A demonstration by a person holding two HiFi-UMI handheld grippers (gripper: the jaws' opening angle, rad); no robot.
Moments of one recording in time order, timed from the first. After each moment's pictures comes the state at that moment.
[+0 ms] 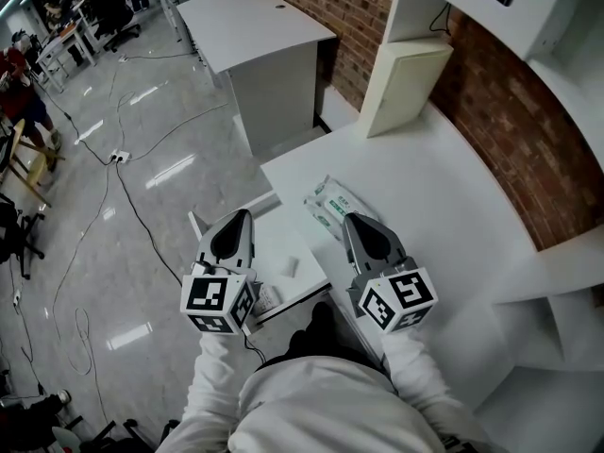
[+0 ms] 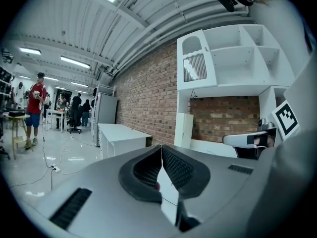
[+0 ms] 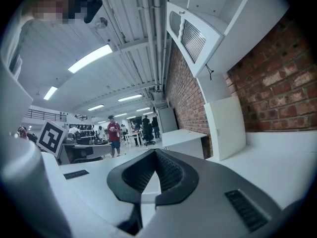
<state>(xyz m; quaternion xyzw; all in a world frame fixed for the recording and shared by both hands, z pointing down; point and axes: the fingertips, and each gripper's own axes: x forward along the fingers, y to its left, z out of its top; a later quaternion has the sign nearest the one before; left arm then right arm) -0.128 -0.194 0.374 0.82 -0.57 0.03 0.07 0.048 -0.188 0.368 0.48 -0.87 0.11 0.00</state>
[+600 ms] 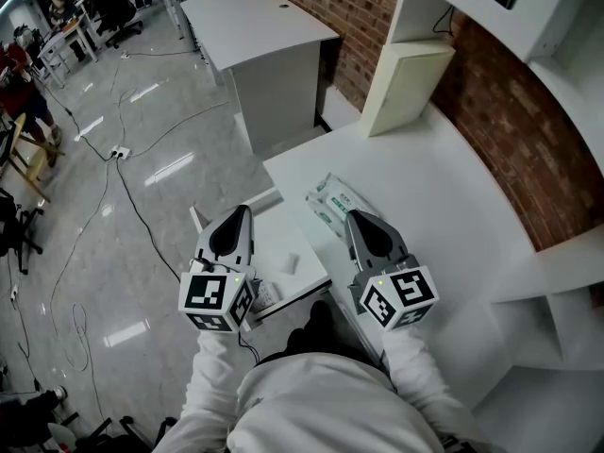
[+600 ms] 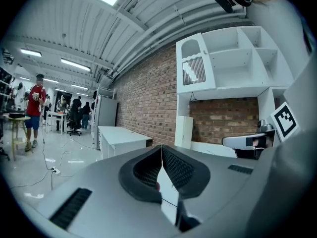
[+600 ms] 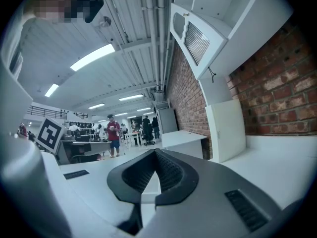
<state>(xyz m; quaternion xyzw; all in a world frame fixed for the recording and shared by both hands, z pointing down) -0.134 -0.186 0.363 0.82 -0.57 0.02 0.06 0.045 -0.183 0.363 0.48 -0.87 0.10 0.01</state>
